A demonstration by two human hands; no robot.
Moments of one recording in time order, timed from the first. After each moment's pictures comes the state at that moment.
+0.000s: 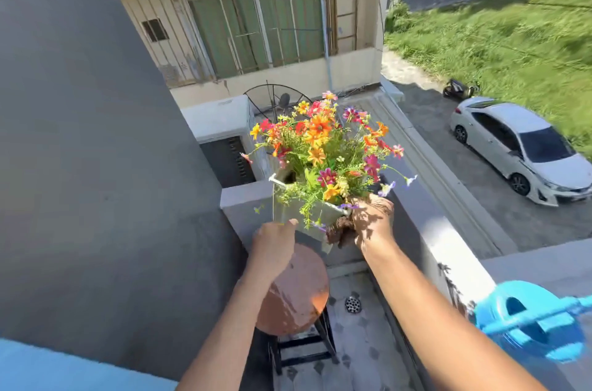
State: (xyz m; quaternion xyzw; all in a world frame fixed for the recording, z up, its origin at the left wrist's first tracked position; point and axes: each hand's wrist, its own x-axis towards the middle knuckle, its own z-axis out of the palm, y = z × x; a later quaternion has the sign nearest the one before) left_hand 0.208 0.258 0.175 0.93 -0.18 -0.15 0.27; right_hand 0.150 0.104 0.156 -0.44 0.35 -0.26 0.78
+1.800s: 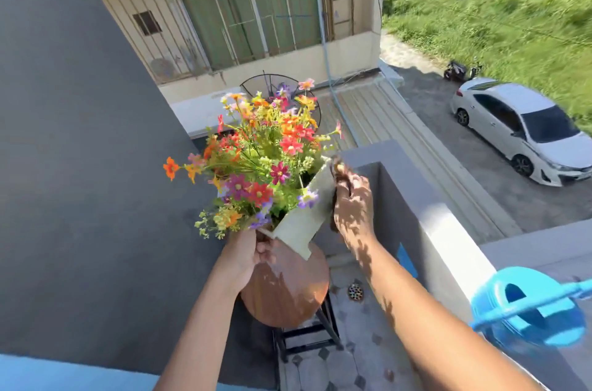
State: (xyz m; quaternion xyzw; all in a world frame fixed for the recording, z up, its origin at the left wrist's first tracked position) left_hand 0.212 0.277 0.178 0.68 0.02 -0.29 0.67; right_hand 0.156 0.115 0.151 -0.67 0.31 -0.36 0.57
